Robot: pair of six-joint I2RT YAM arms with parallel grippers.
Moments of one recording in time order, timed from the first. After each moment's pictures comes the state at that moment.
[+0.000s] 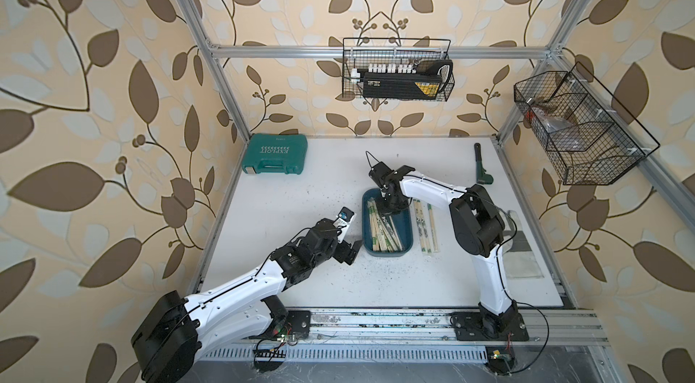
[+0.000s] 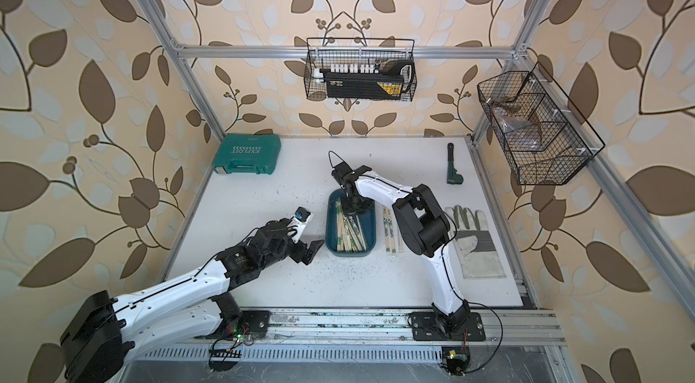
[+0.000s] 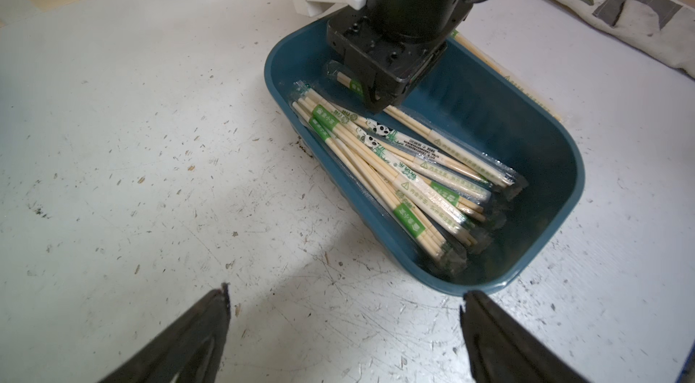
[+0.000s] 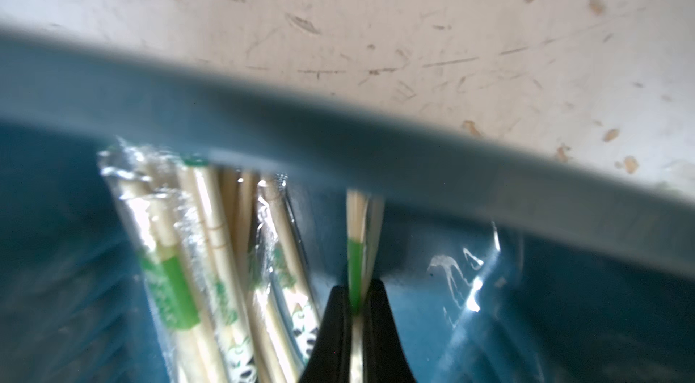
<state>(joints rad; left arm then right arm) -0.83 0.96 0.44 -0.09 -0.10 -0.10 0.62 2.15 1.67 -0.93 0.10 0.45</state>
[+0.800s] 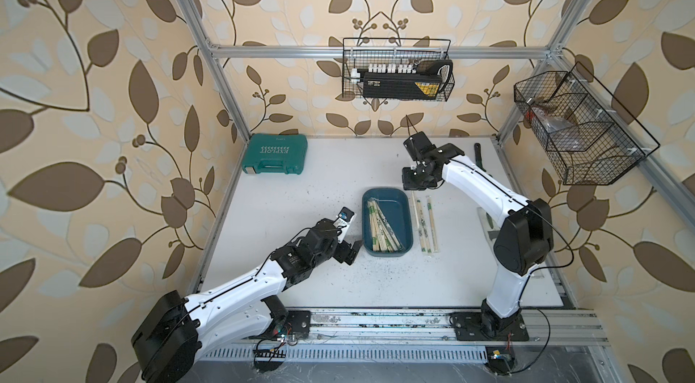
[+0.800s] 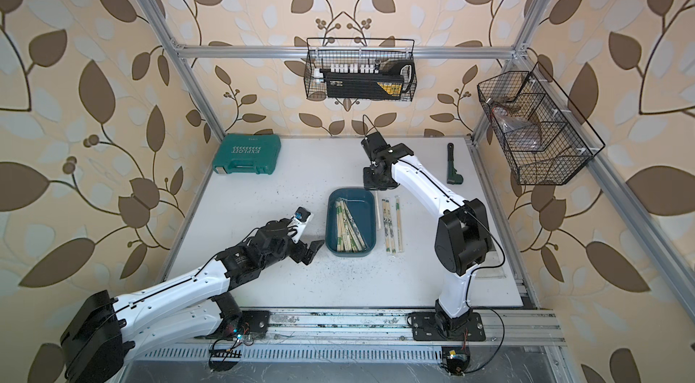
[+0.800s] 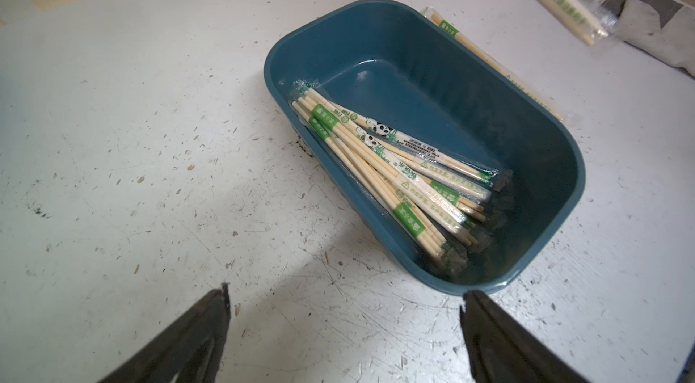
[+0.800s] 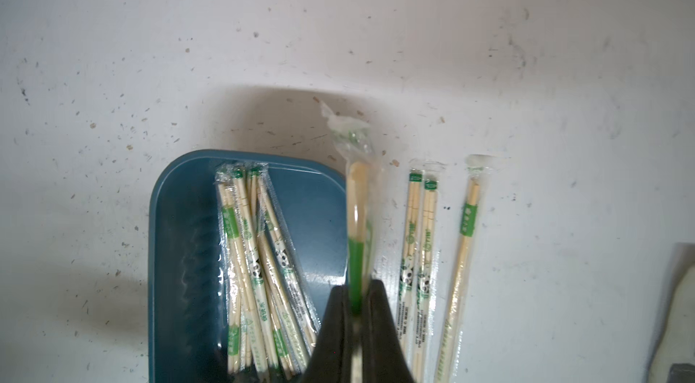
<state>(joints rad) -0.83 0.96 0.45 -0.09 -0.10 -0.10 0.42 1.83 1.65 -1.01 0.10 0.43</state>
